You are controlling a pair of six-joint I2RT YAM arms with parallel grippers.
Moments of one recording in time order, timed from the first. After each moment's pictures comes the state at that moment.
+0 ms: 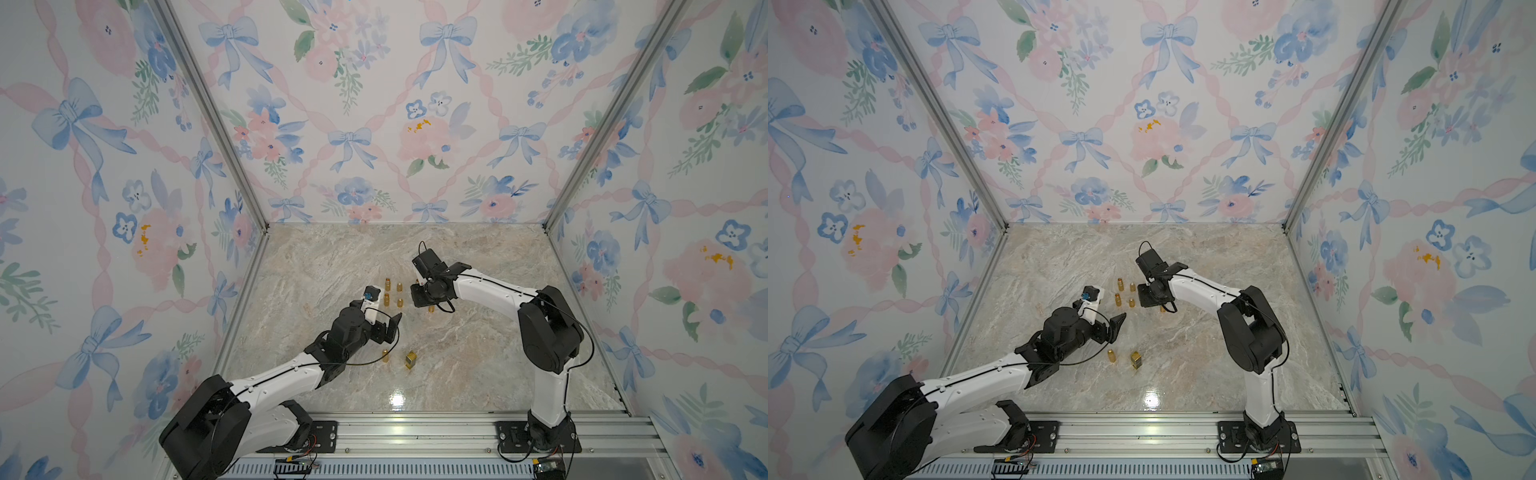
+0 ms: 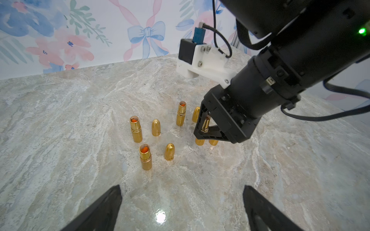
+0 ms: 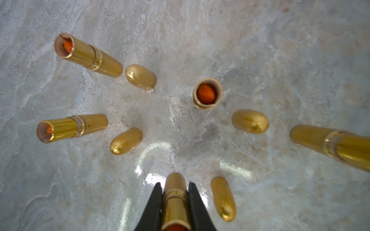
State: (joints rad) left arm -0.70 1.15 0.42 0.38 -0.10 -0.16; right arm 0.67 1.97 1.47 -0.61 0.03 0.37
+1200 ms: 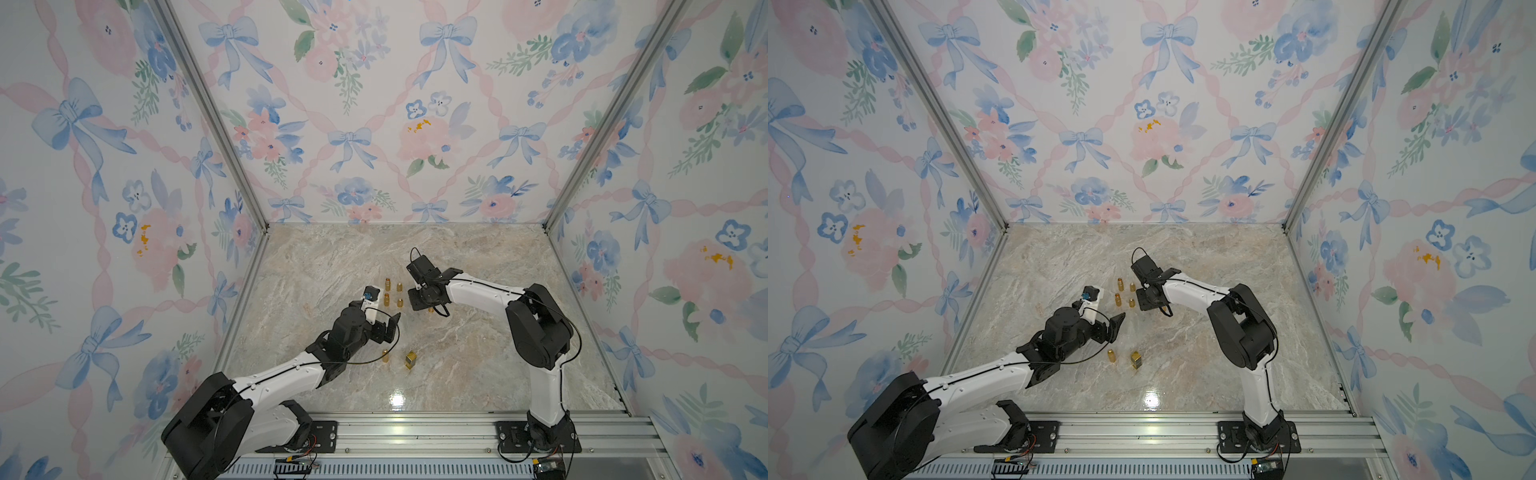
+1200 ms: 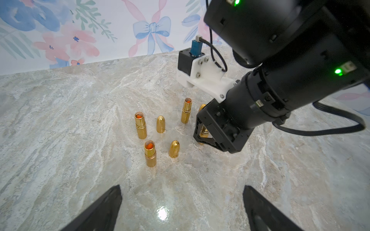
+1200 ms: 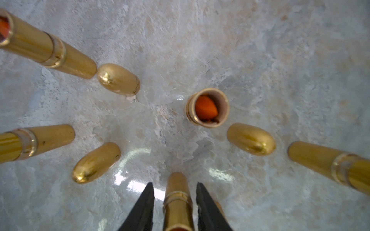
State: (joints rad) left arm -0.70 1.17 0.42 0.38 -0.13 -0.16; right arm 0.69 2.03 1.45 -0.58 0.13 0.33
